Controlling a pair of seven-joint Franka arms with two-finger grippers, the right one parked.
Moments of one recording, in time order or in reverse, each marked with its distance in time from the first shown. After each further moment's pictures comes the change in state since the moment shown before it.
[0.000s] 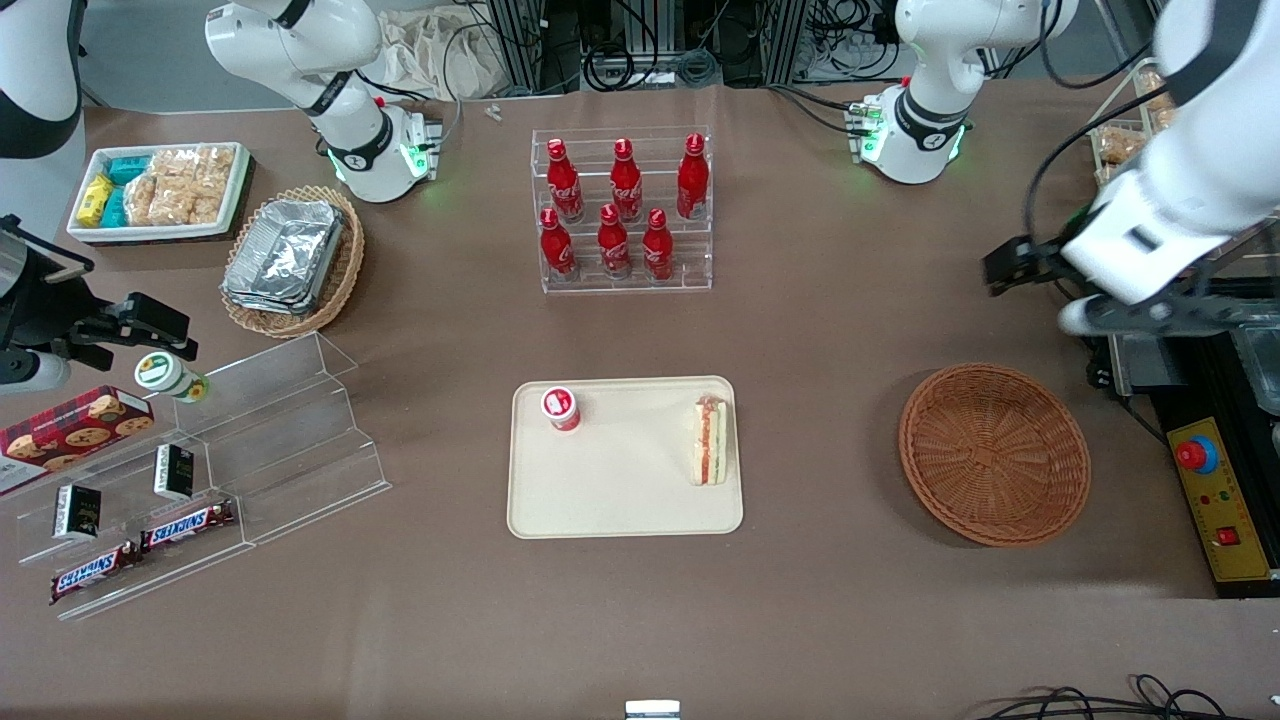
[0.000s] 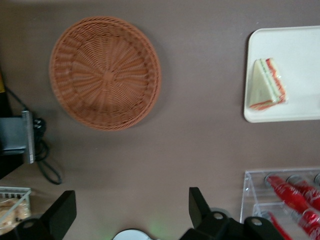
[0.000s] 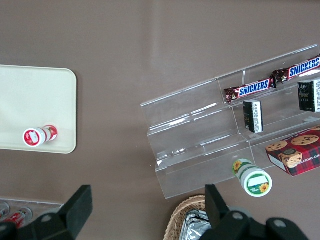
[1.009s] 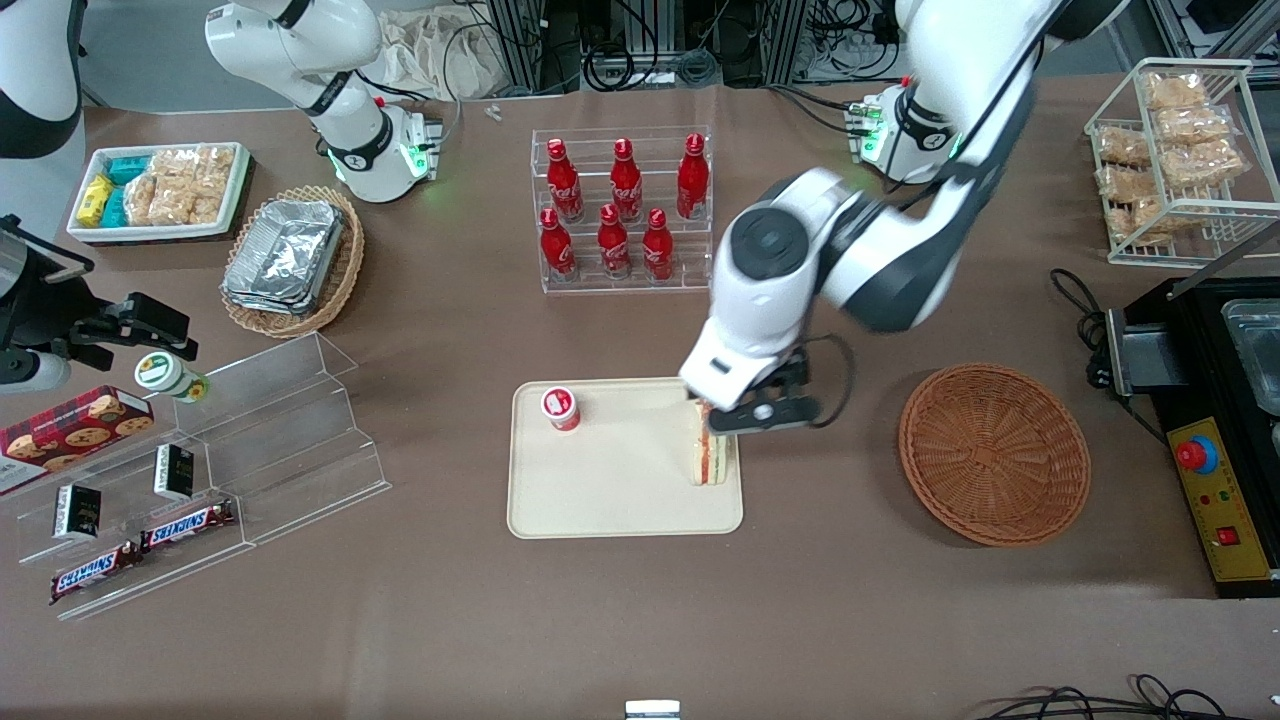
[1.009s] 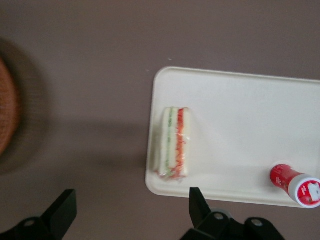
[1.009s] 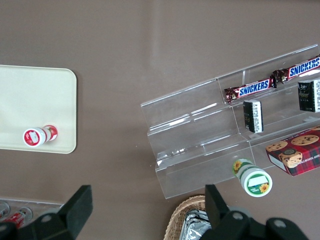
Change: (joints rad) arm -0.253 0.396 -0.265 0.065 0.253 0.425 -0.691
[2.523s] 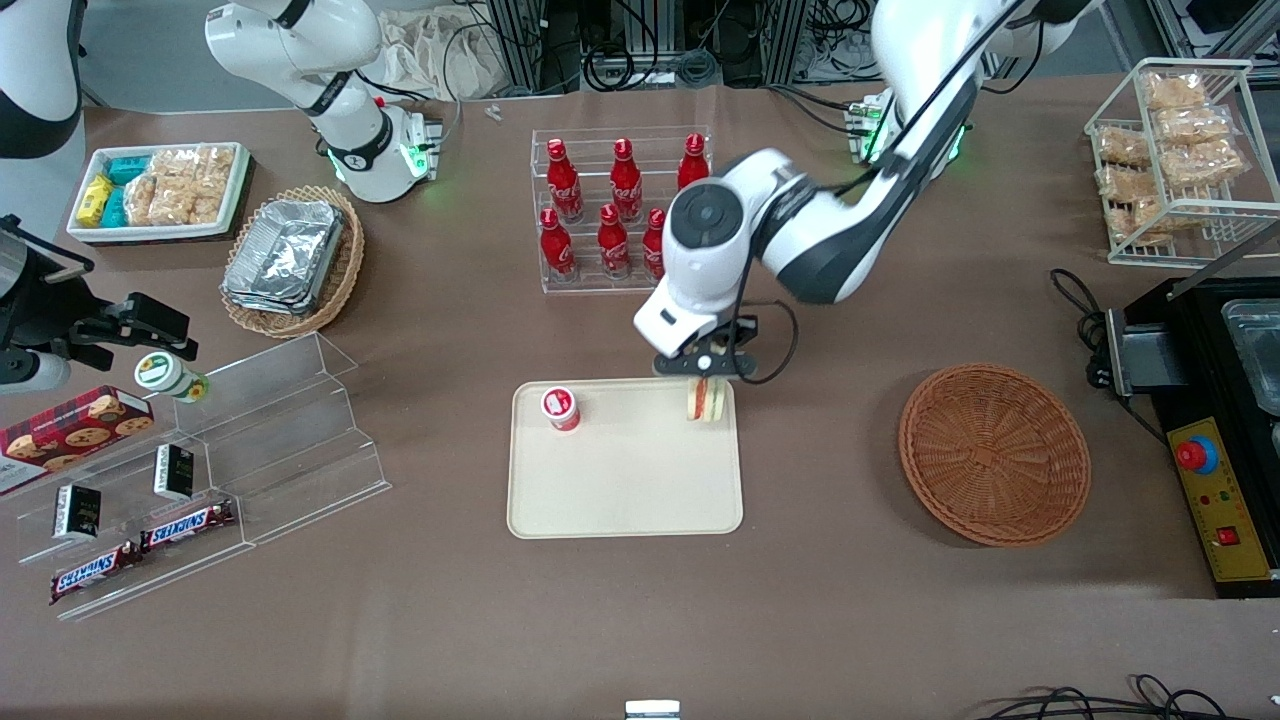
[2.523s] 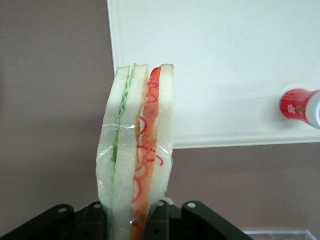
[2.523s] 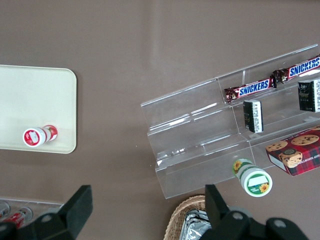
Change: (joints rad) arm -0.089 0.103 -0.055 -0.167 0.030 0.157 -0.041
